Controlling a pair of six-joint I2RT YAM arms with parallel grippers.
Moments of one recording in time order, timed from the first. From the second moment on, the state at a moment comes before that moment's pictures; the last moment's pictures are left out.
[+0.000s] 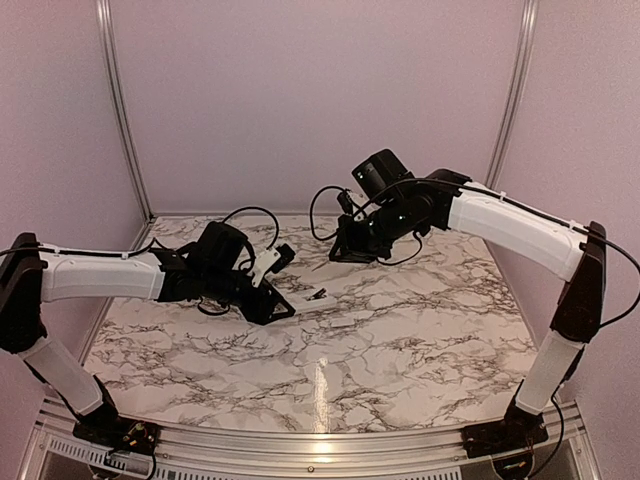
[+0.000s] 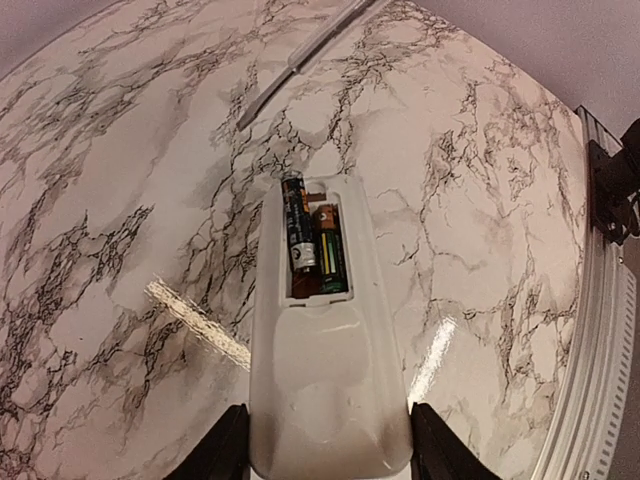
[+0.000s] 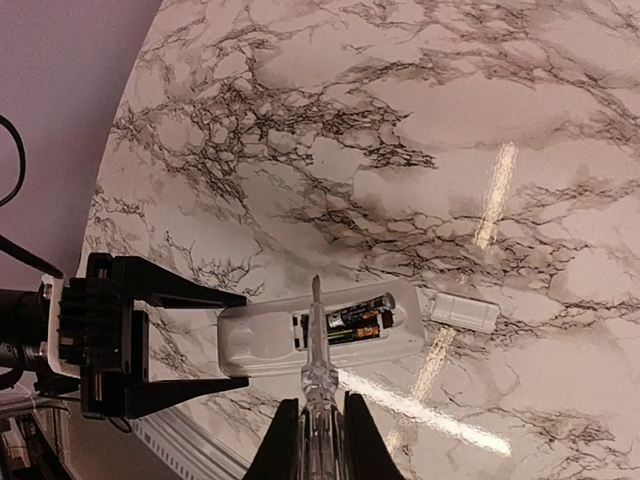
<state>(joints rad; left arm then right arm) -0.79 1.56 0.98 -0.14 0.31 0.02 0.82 1.75 1.68 -0.80 -0.17 0.63</state>
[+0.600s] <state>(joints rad) -0.57 1.64 0.81 0.29 0.81 -0.88 0.82 1.74 1.72 -0.94 -0.09 0.65</state>
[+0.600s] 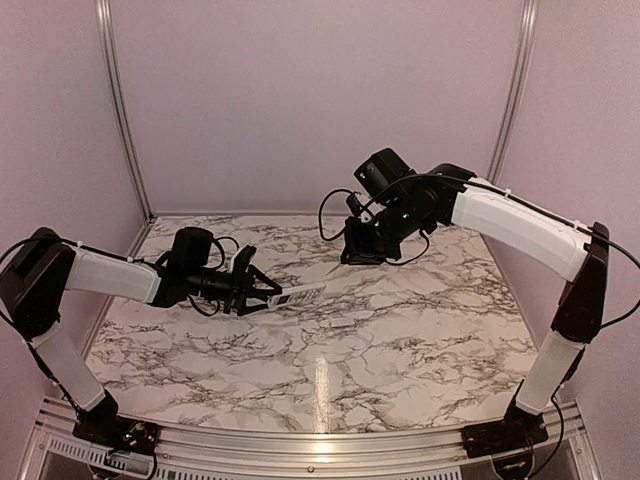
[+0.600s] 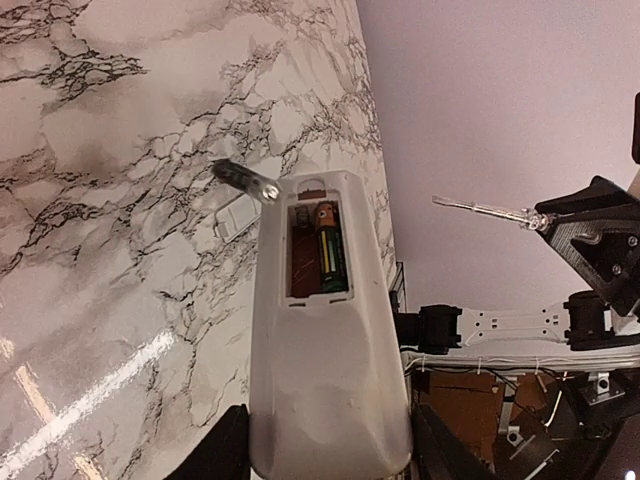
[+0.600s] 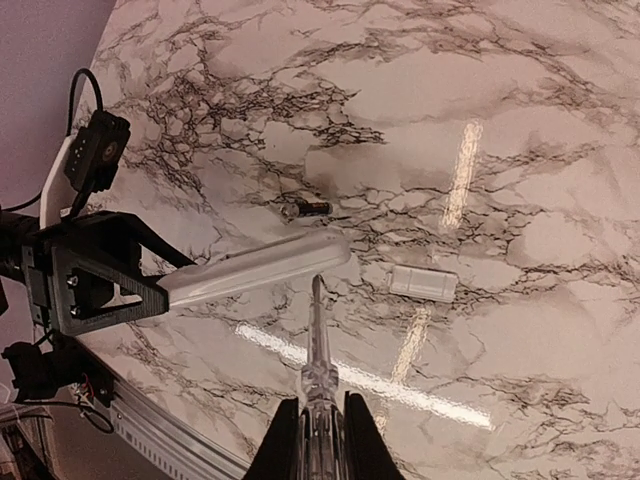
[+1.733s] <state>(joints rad) -0.73 1.46 0.79 -0.05 0.20 -0.11 0.81 1.74 1.80 -0.96 -0.22 0.65</state>
